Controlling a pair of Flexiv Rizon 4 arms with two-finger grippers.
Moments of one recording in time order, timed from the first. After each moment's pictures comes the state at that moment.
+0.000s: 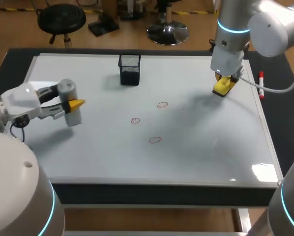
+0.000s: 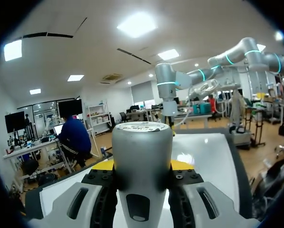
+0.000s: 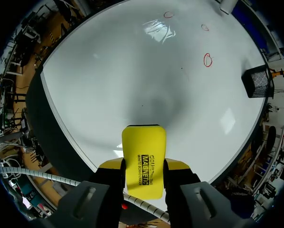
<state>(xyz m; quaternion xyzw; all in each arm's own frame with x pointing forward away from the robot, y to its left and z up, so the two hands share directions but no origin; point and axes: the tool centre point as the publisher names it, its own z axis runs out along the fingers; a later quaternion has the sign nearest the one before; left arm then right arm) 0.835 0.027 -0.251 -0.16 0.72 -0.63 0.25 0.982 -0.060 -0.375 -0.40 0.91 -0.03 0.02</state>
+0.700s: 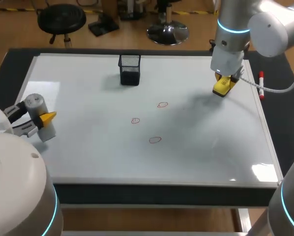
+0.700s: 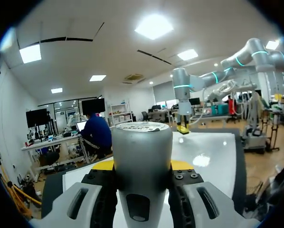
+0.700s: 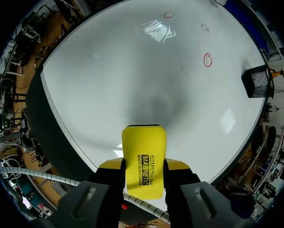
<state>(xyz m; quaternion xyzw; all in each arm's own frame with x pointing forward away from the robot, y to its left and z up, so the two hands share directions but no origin) 0.787 0.101 -0.250 -0.23 0.69 -0.61 0.32 0.982 -0.060 -0.375 -0.40 0.91 -0.03 0.02</state>
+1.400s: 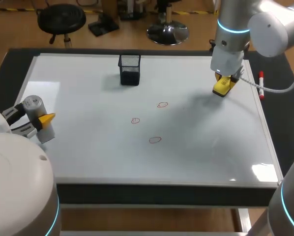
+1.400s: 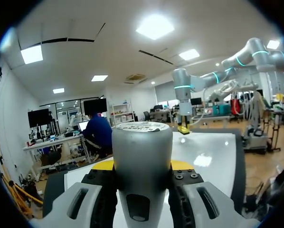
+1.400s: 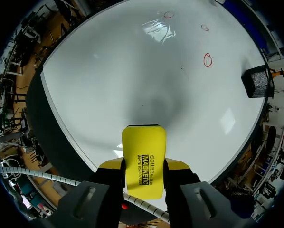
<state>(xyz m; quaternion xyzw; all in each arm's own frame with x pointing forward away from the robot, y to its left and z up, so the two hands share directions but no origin) 0.781 0.102 -0.247 -0.24 0.69 -0.60 0.32 0.981 -0.061 -0.376 -0.41 0.91 -0.03 0.02</state>
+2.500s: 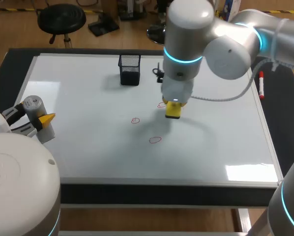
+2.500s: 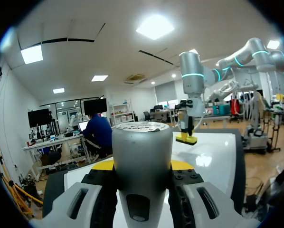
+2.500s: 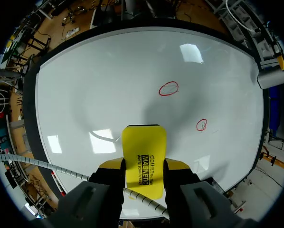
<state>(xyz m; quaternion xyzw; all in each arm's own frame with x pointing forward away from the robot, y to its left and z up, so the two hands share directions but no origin) 0.781 0.102 -0.247 -0.24 0.69 -0.60 0.32 0.874 0.142 -0.363 -0.64 0.76 -0.03 0.05</state>
